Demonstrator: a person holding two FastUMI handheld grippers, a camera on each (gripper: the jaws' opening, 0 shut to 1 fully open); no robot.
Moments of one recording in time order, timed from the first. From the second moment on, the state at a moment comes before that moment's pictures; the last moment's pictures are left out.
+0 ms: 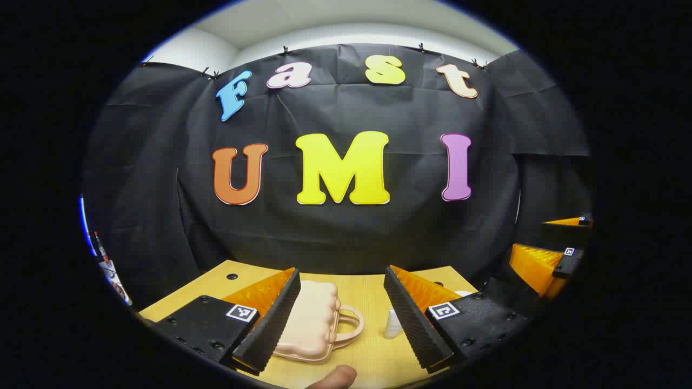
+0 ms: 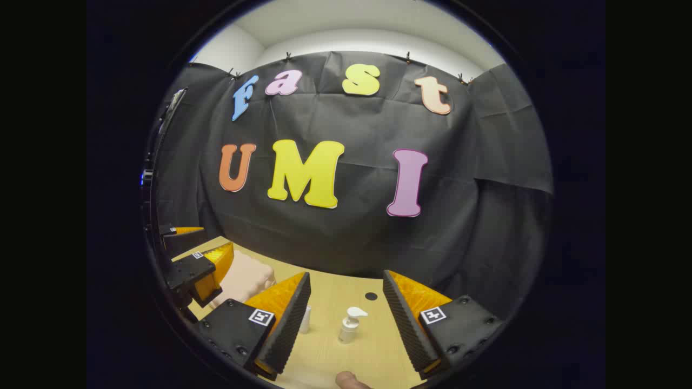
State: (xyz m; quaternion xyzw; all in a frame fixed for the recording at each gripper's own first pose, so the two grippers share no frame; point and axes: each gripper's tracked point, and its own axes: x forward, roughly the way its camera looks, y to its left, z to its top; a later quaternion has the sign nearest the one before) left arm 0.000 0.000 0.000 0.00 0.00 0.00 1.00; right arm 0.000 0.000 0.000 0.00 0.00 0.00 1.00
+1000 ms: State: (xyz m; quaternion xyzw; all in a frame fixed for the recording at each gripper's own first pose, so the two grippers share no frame) left arm 0.016 -0.006 -0.021 0.04 0.00 0.01 1.00; right arm -0.002 -0.039 -0.015 -0.01 0.01 -0.02 1.00
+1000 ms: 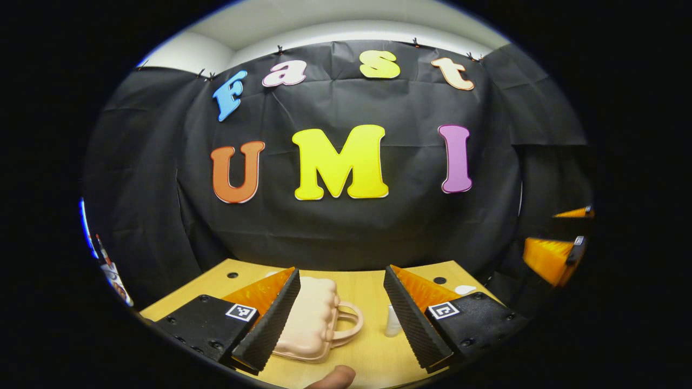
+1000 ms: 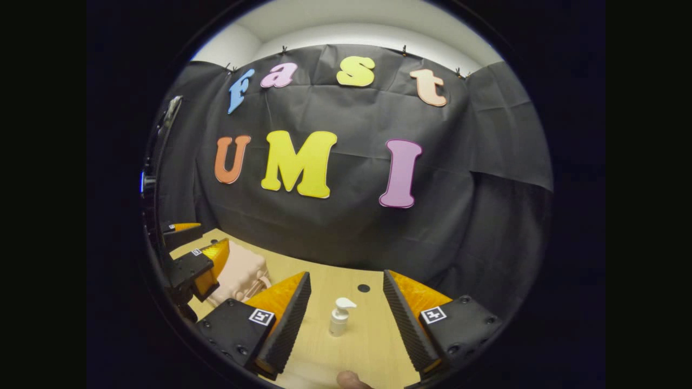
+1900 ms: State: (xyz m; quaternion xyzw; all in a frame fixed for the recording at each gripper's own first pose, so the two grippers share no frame) left arm 0.084 -0.013 -0.226 0.53 0.07 -0.06 0.84; right arm -0.047 -0.185 -0.079 0.02 0.05 -0.17 0.98
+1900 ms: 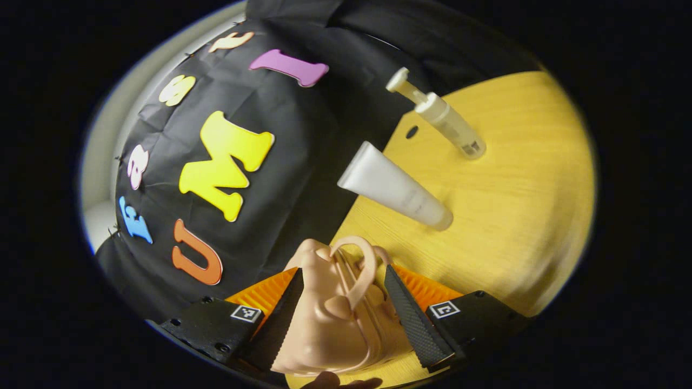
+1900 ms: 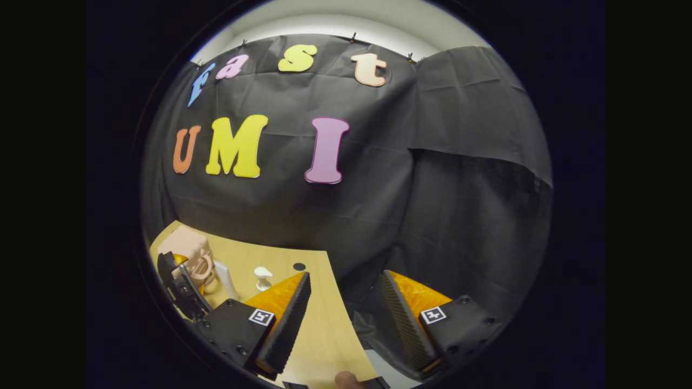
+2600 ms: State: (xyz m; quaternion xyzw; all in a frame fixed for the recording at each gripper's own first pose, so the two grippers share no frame) left arm 0.111 0.002 -0.246 0.66 0.14 -0.02 0.74; right arm -0.062 -0.206 -0.102 0.04 0.08 -0.18 0.98
